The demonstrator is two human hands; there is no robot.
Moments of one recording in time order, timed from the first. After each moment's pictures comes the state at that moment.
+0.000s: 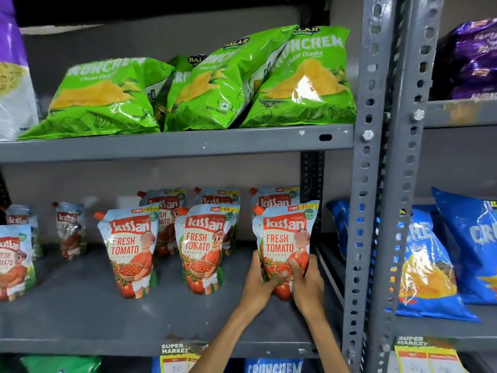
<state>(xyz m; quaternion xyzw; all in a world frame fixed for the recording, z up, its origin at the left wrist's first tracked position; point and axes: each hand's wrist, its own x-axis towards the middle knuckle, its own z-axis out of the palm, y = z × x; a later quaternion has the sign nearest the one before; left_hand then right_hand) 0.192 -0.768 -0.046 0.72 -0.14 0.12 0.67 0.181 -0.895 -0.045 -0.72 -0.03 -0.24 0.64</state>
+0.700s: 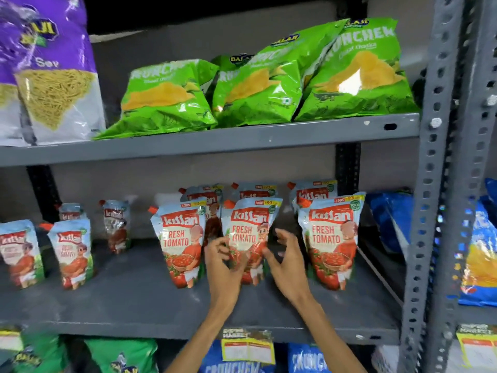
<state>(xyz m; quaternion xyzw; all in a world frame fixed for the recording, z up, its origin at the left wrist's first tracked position) 0.143 -0.609 -0.026 0.74 -0.02 0.43 0.52 0.171 -0.765 -0.019 -0.76 -0.20 -0.28 0.55</state>
